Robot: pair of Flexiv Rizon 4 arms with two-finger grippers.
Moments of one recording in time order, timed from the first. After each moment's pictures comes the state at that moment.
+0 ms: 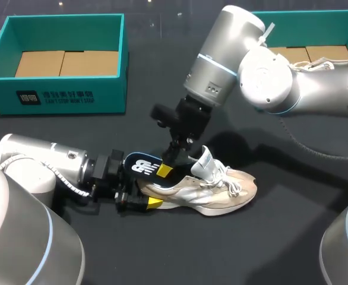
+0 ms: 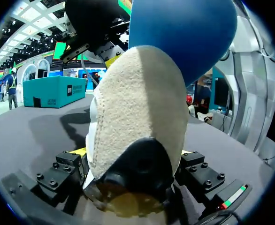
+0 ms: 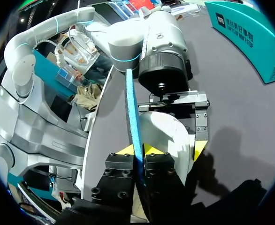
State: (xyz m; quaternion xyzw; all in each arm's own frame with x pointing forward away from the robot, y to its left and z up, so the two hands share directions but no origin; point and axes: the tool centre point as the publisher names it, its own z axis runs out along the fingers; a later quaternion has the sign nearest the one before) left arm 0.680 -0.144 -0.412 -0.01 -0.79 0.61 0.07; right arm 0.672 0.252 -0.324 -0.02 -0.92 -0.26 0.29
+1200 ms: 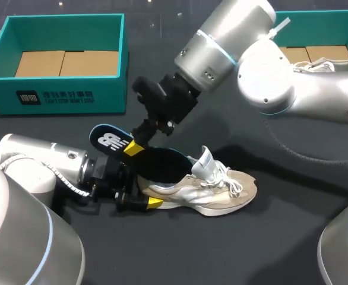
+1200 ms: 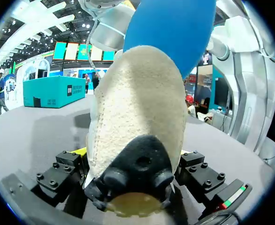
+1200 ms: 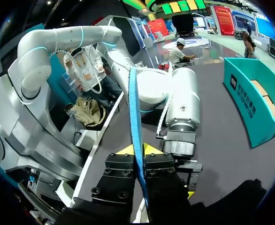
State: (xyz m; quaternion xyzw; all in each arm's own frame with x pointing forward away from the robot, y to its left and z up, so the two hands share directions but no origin) left arm 0.680 -0.144 -0.412 -0.01 -0.79 0.61 0.07; right arm 0.668 0.316 -0.224 0.04 -0.89 -0.40 0.22
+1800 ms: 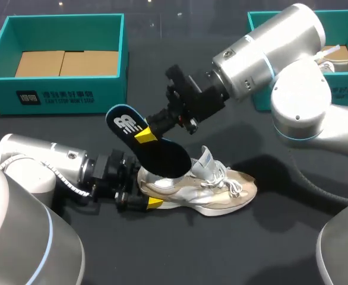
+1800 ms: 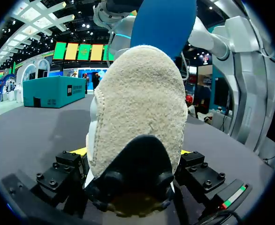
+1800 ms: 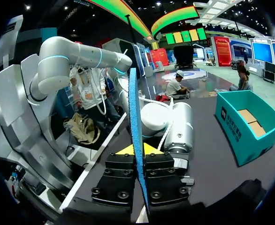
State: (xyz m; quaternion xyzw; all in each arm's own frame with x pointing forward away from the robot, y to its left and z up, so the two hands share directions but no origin) left arm 0.680 -0.144 -0.412 -0.01 -0.79 0.61 0.07; right arm 0.664 0.296 -0.172 0.05 -0.83 -0.53 0.17
